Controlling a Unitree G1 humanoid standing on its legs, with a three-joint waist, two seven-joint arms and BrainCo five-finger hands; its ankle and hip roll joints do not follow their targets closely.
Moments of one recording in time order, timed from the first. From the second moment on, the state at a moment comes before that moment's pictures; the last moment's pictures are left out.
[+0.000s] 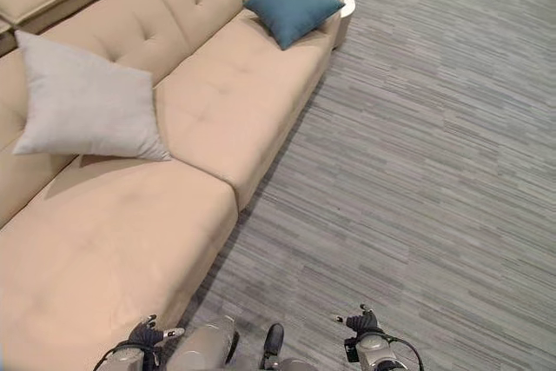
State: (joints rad) left arm -0.10 0.24 -0.16 1.19 -0.24 -0.10 0.13; right arm -0.12 -0.26 0.19 1.30 0.09 -0.04 -0.26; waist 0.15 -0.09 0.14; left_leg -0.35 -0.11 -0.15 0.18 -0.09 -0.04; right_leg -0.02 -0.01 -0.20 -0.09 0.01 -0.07
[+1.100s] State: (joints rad) left arm -0.04 0.24 -0.14 1.28 -0.23 -0.11 0.13; right arm -0.12 -0.29 0.19 1.35 -0.01 -0.02 -0.24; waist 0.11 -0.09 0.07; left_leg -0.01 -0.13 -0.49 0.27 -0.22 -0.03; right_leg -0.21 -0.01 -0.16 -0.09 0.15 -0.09
